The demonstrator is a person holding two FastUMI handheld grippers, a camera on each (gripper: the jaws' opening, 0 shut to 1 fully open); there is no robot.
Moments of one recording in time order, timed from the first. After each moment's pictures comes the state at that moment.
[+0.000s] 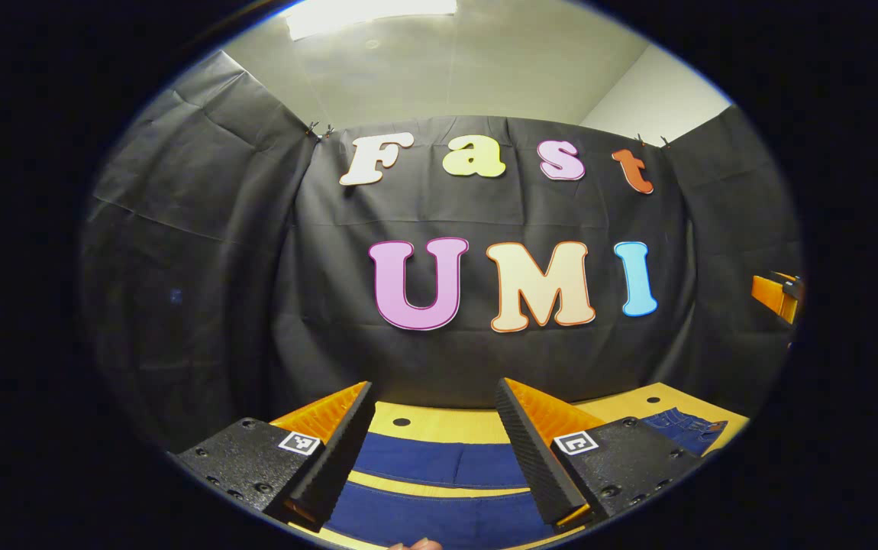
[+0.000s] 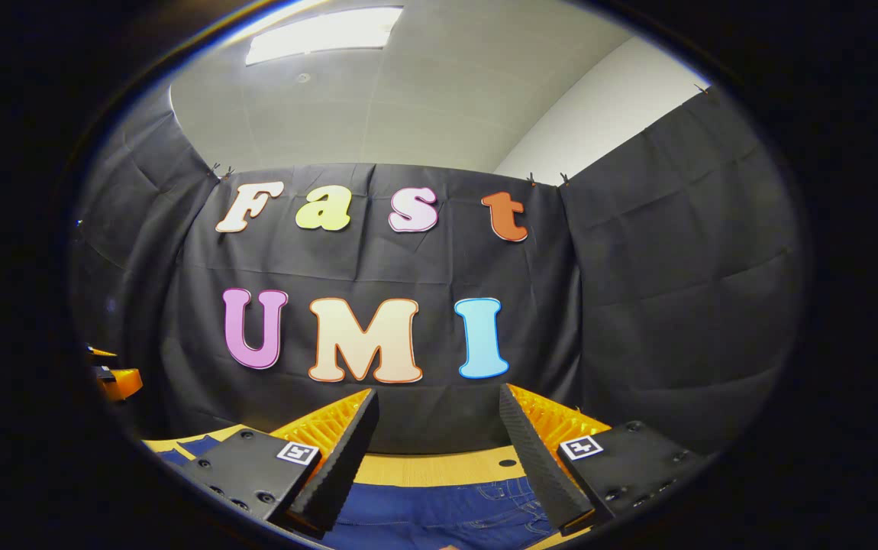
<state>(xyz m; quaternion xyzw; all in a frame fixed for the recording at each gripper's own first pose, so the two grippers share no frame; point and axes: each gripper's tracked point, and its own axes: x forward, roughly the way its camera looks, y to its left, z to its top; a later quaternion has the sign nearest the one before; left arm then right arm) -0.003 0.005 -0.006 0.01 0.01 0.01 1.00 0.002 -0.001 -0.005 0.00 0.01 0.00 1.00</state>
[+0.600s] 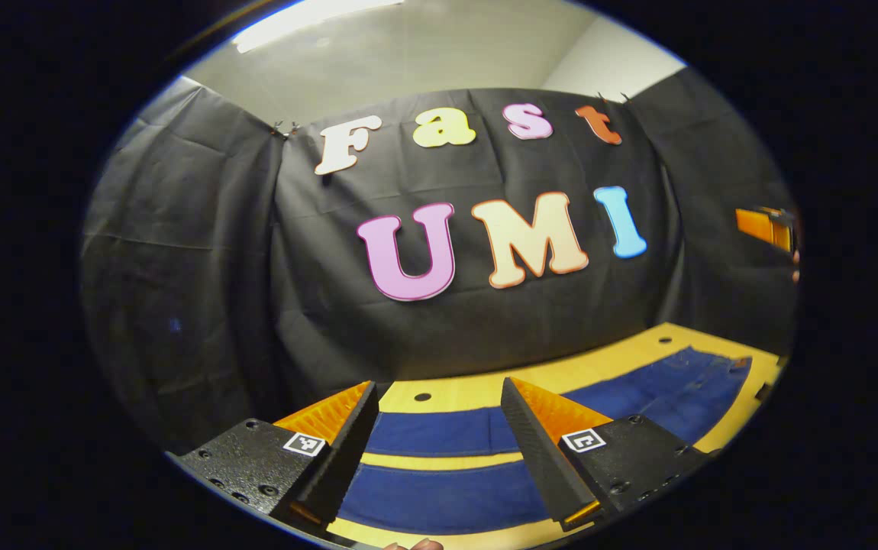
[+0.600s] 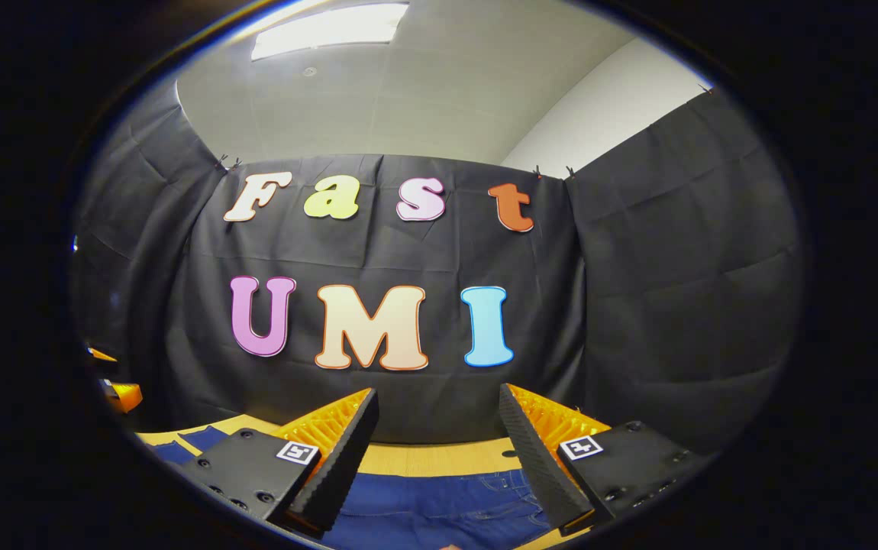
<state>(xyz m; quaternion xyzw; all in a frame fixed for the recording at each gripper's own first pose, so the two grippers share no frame) -0.032 0.035 -0.072 0.12 0.08 -0.03 0.99 -0.019 0.009 -0.033 0.00 0.03 0.01 1.00</state>
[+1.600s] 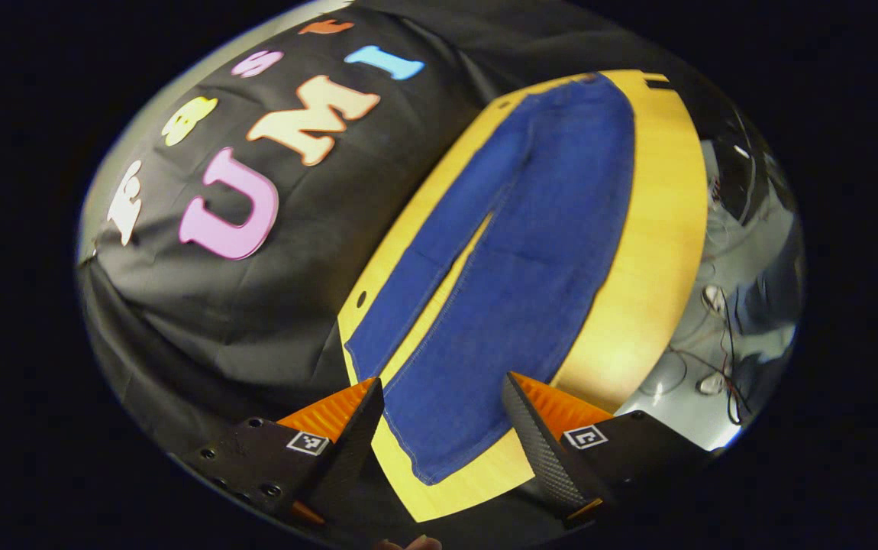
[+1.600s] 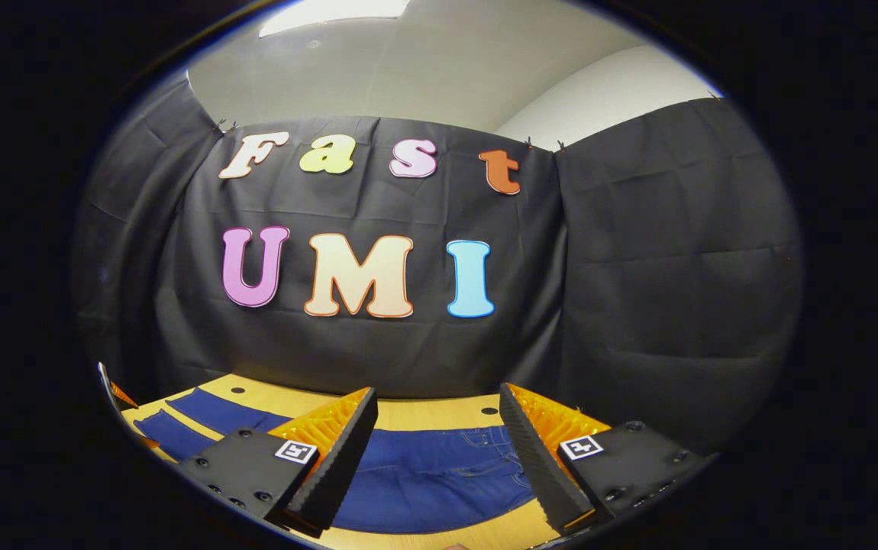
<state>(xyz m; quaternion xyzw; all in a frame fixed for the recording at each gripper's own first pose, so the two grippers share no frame) -0.089 0.092 -0.279 0.49 0.28 -0.25 0.79 -0.081 -0.006 -0.092 -0.04 0.10 -0.03 0.99</state>
